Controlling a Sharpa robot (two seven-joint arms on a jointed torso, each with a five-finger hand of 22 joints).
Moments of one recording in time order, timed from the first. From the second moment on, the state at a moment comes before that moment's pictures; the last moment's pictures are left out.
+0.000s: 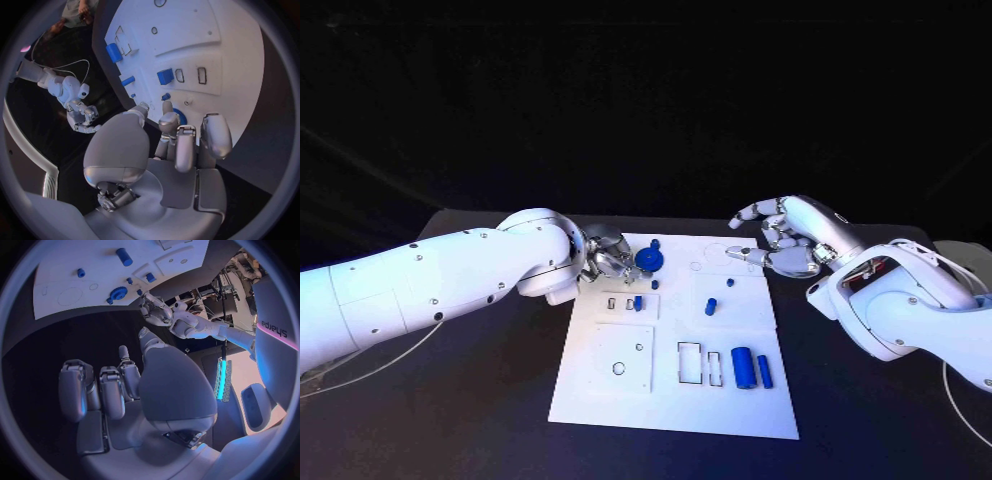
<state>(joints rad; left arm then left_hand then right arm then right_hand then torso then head) 1.28 -0.77 -0.02 1.48 -1.04 0.05 -0.43 1.14 -0.11 0.23 0.29 0.05 0.90 0.07 0.66 0.59 1.27 0.00 1.15 1.03 1.46 -0.05 1.55 1.31 0.09 1.36 0.04 1.37 1.16 1.32 -0.96 -0.14 1.75 -1.31 -0.62 -0.01 1.41 -0.14 0.16 0.28 0.14 0.86 0.17 0.26 0.39 1.39 0.09 1.39 1.31 1.47 0.02 1.57 1.31 0.04 1.46 0.12 1.39 1.31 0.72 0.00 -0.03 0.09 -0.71</state>
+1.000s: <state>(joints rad) 1.32 -0.68 -0.03 1.42 -1.18 0.24 -0.52 1.07 -0.10 0.18 0.29 0.05 0.88 0.07 0.69 0.63 1.26 0.00 1.16 1.04 1.47 -0.05 1.55 1.31 0.09 1.36 0.04 1.38 1.17 1.32 -0.94 -0.14 1.73 -1.32 -0.60 -0.03 1.41 -0.14 0.16 0.29 0.22 0.86 0.16 0.27 0.39 1.39 0.09 1.39 1.31 1.47 0.02 1.57 1.31 0.04 1.46 0.12 1.38 1.31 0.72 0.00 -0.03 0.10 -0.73</state>
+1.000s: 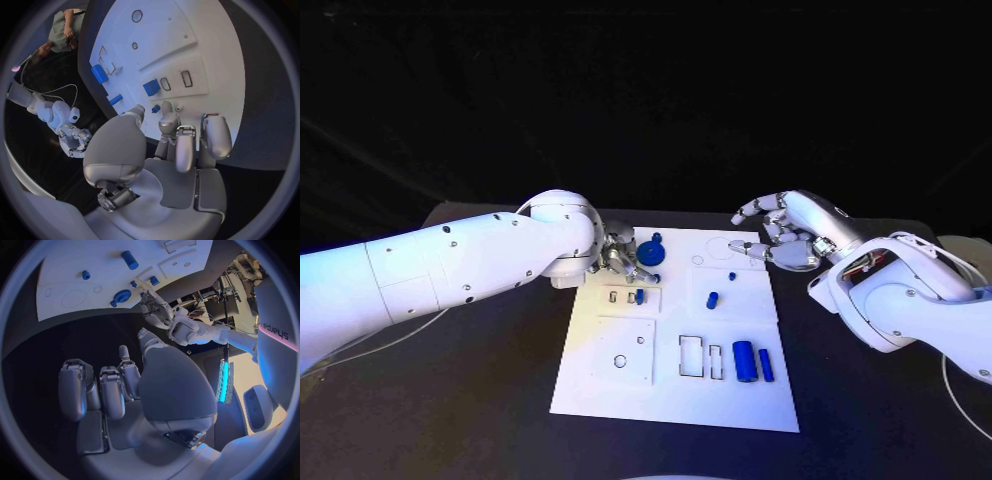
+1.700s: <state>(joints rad) 1.32 -0.65 -0.05 1.39 -1.13 0.32 -0.53 1.09 -0.07 0.18 0.29 0.05 0.87 0.07 0.69 0.64 1.25 0.00 1.16 1.03 1.47 -0.05 1.55 1.31 0.09 1.36 0.04 1.38 1.16 1.32 -0.93 -0.14 1.72 -1.32 -0.60 -0.04 1.41 -0.14 0.17 0.29 0.27 0.86 0.16 0.27 0.39 1.39 0.09 1.39 1.31 1.47 0.02 1.57 1.31 0.04 1.46 0.12 1.38 1.31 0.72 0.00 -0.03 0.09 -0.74</state>
